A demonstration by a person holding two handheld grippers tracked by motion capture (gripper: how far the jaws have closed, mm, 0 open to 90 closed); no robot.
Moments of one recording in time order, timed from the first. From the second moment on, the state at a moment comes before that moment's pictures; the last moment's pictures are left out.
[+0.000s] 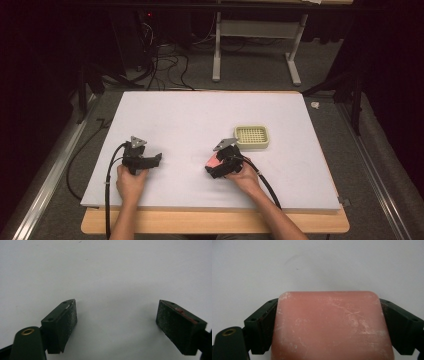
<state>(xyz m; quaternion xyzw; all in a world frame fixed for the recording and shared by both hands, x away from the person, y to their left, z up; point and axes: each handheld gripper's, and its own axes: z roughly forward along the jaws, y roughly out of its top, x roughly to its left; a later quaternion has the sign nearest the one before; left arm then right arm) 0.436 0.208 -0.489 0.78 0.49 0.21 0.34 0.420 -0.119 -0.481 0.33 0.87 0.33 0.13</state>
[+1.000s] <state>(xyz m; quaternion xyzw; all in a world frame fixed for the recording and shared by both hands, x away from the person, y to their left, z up) 0.436 0.208 -0.489 0.78 0.49 0.21 0.34 0.416 -0.128 -0.484 0.36 0.85 0.36 0.14</state>
